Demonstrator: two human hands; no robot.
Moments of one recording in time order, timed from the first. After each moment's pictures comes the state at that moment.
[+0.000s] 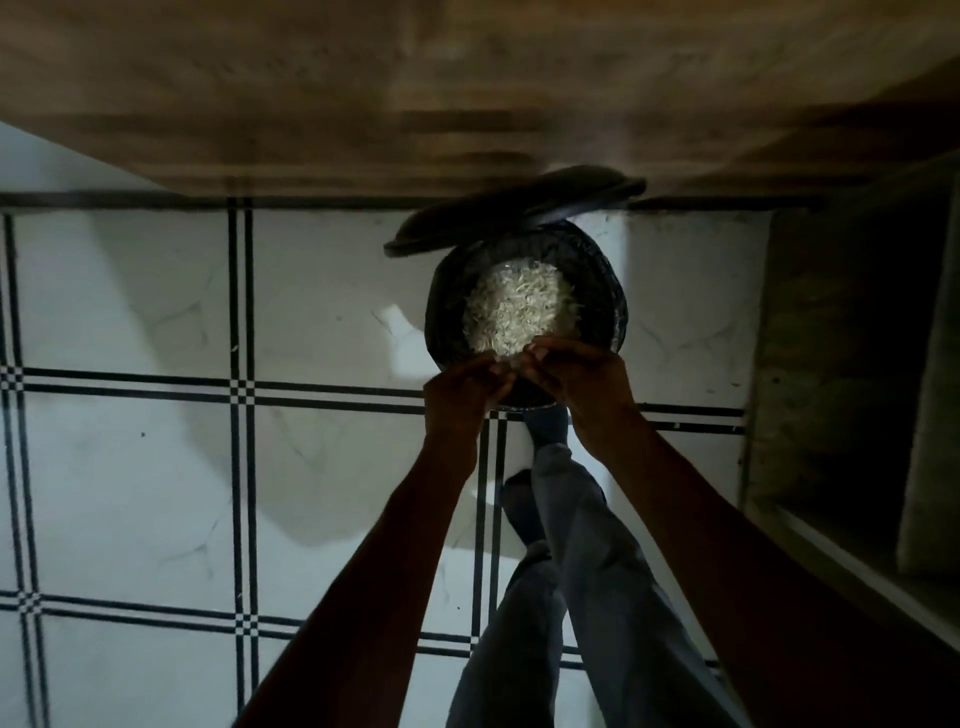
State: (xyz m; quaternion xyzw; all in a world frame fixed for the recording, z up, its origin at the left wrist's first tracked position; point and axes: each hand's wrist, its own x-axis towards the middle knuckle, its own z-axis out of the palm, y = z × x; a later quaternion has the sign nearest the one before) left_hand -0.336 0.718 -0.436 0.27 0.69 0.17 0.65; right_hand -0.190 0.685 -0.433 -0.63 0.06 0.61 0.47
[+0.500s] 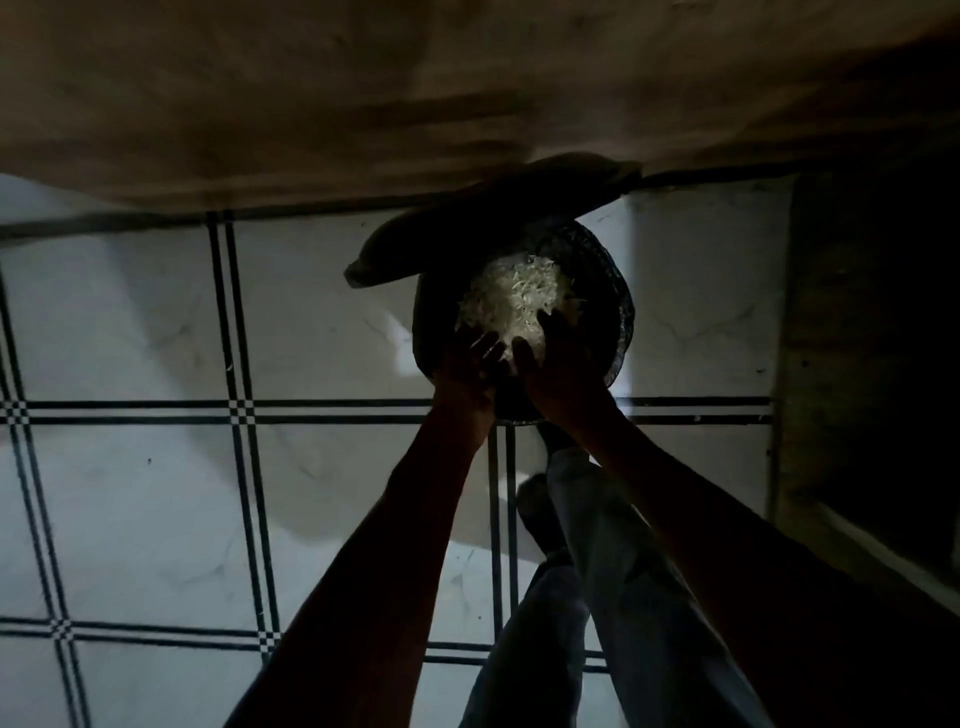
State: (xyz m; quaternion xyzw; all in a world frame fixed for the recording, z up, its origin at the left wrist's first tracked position) left_hand -0.295 0.760 -0.471 0.09 0.65 0.18 0.73; right_hand -0.193 0.710 -0.486 -0.77 -0.32 0.52 0.19
